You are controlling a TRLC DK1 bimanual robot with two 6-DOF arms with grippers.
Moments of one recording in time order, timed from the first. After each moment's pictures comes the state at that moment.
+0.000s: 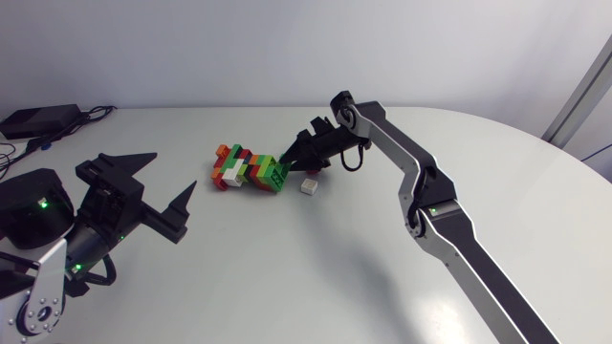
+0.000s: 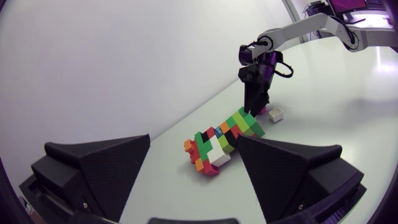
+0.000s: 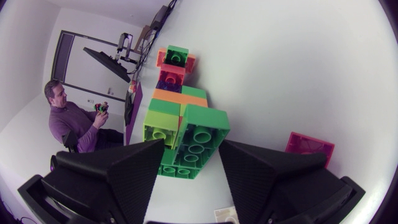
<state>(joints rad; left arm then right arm) -0.16 1.11 0.26 0.74 0.14 0.56 0.30 3.06 3.07 -1.07 -1.07 0.10</state>
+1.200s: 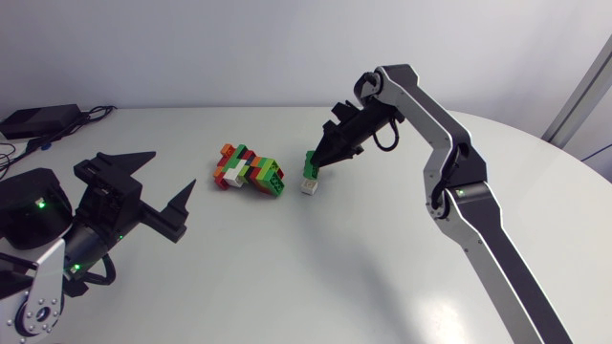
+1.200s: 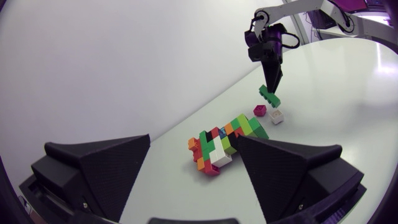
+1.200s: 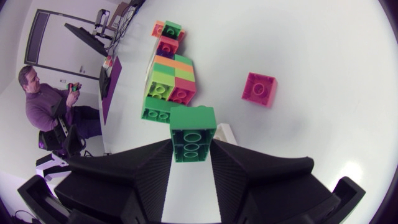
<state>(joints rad) -0.15 1.10 0.26 0.74 0.14 0.56 0.23 2.90 3.05 -1.56 -0.85 -0.28</state>
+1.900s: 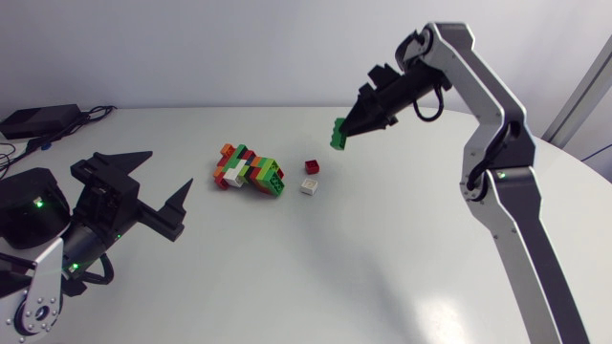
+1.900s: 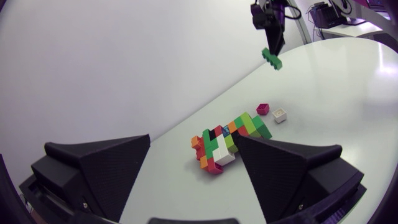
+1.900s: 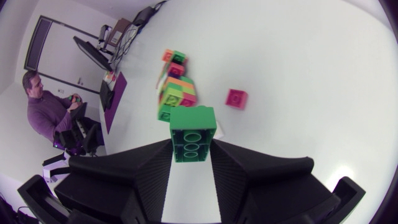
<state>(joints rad) -0.14 1.10 0.26 0.74 0.14 0.56 0.13 2.71 3.03 -1.64 -0.84 -0.32</state>
